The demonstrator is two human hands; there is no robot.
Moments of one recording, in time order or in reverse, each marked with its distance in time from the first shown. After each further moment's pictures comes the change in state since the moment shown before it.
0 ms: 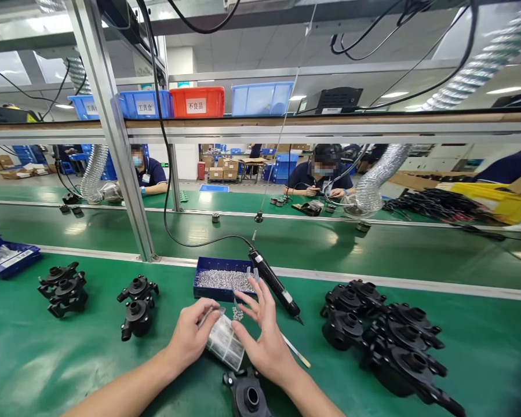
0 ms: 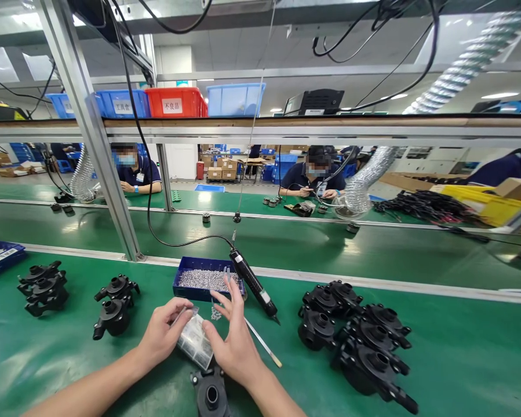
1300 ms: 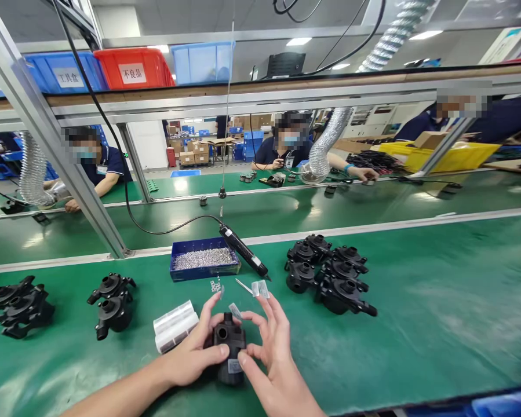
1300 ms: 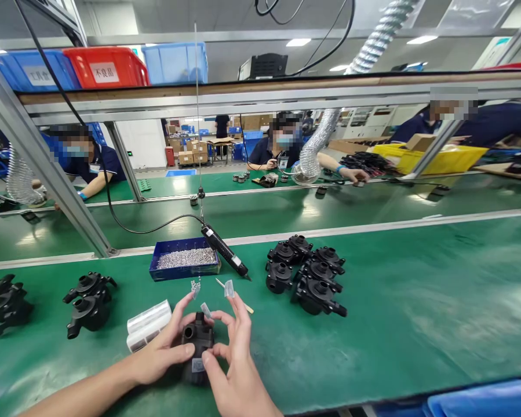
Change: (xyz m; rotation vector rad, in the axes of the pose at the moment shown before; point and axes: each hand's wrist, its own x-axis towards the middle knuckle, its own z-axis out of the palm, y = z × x) left_hand -0.037 0.036 0.019 -0.705 -0.749 -0.293; right_hand -0.092 -0.078 -0.008 0.208 0.233 0.403
